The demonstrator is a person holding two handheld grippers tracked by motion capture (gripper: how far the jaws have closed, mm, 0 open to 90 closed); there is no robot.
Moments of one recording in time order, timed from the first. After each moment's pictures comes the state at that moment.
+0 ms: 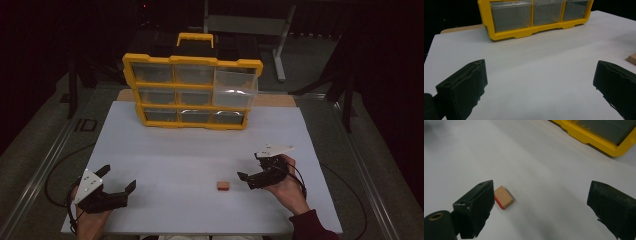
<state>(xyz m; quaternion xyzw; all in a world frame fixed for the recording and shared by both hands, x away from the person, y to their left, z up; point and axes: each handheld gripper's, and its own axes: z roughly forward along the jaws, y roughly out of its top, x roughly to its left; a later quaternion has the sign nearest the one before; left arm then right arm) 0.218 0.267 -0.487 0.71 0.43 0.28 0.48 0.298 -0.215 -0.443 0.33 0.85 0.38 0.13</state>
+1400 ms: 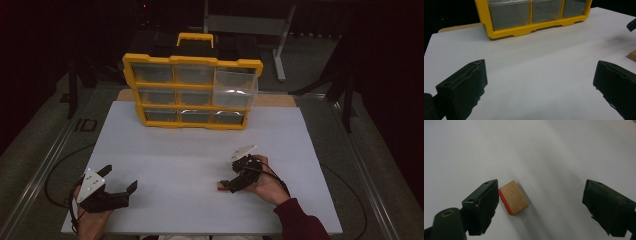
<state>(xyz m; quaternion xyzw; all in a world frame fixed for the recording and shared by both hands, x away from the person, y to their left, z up) 0.220 0.264 -0.489 0.72 0.43 0.28 0.48 0.319 -0.158 -0.481 0.26 0.92 0.29 0.08</state>
